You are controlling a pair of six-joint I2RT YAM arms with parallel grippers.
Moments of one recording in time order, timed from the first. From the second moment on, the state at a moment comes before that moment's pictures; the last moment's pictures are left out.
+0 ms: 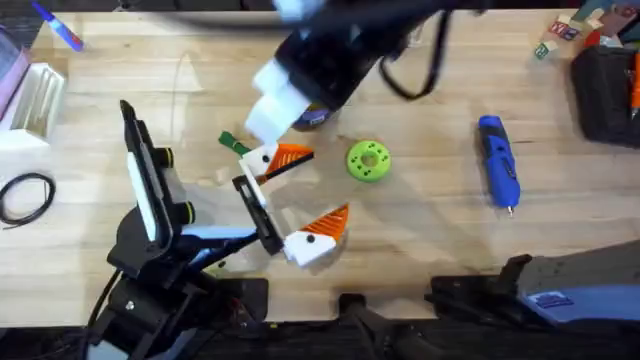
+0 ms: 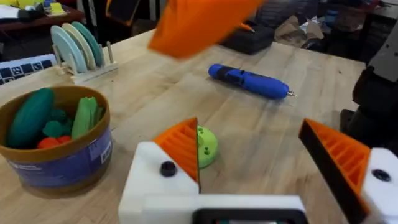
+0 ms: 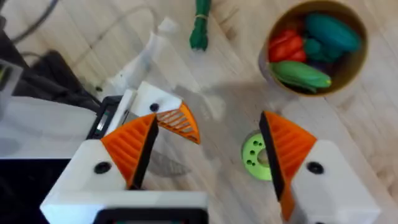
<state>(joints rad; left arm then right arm) -0.43 0.02 0.01 -0.06 0.63 -0.04 0.87 1.66 1.86 -1.23 -0.10 -0.02</state>
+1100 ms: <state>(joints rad) -0.43 0.02 0.01 -0.05 0.62 -0.03 0.58 0.97 1.25 -1.06 -0.53 0.08</state>
